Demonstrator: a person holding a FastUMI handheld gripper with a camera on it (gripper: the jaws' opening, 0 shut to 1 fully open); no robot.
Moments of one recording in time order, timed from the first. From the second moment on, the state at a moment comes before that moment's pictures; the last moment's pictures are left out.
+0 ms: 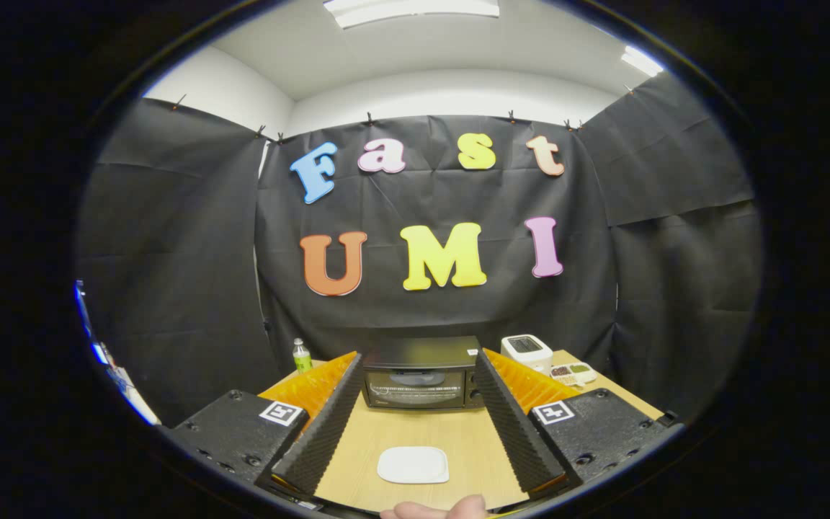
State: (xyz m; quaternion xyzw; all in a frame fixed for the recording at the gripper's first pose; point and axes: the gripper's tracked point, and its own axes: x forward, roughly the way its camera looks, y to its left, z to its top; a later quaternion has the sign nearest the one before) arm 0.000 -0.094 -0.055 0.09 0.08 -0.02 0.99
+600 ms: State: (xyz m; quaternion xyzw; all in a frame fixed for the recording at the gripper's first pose) arm -0.002 -0.092 -0.045 0.10 0.07 -0.02 0.99
